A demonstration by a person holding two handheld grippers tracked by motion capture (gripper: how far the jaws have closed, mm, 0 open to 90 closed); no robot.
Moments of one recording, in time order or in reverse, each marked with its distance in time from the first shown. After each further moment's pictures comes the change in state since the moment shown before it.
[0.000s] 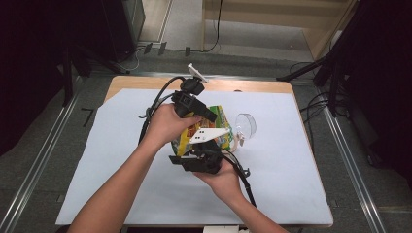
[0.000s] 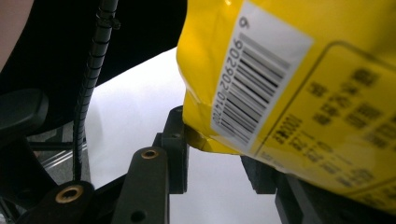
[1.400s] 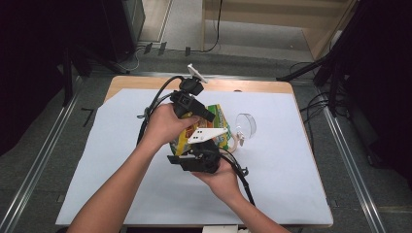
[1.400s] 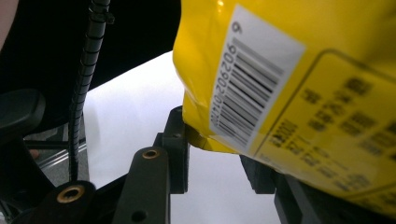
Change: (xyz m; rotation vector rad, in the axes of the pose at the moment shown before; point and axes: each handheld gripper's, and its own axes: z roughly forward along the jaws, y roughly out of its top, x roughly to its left) left arm -0.003 -0.002 -0.005 0.007 0.039 0.022; right arm 0.000 0.001 0.005 -0.004 0.010 -0.013
